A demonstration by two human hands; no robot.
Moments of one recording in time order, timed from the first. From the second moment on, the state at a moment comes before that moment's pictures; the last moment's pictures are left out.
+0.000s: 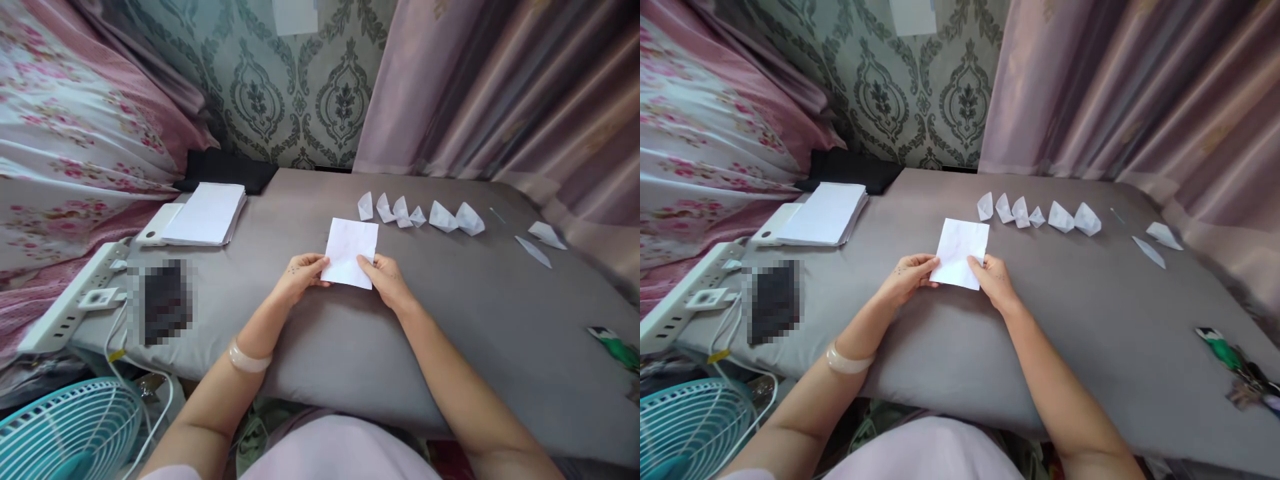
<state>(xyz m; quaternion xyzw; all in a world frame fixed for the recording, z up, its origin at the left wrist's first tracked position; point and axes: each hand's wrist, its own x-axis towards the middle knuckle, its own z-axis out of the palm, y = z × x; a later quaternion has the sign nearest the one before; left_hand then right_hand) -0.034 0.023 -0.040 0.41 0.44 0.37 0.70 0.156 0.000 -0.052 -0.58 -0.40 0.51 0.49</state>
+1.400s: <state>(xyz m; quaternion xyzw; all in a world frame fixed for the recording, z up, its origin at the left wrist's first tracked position) -0.044 0.024 -0.029 0.48 0.43 0.43 0.63 0.176 -0.009 -0.023 -0.56 -0.51 0.48 0.45</state>
